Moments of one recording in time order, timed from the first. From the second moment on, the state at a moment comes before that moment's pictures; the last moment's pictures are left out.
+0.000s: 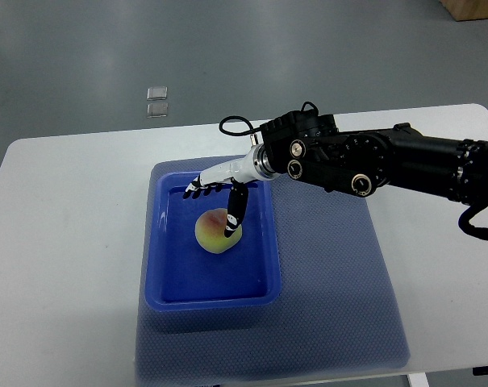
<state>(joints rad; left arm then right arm) -0.02 0.00 -0.06 -0.31 0.01 0.00 0.21 1.37 0.00 -0.11 0.81 -0.93 0.41 0.02</state>
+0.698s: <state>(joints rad) -0.02 0.00 -0.06 -0.32 0.01 0.00 0.21 0.87 -0.17 1.04 0.75 -0.36 0.36 0.08</state>
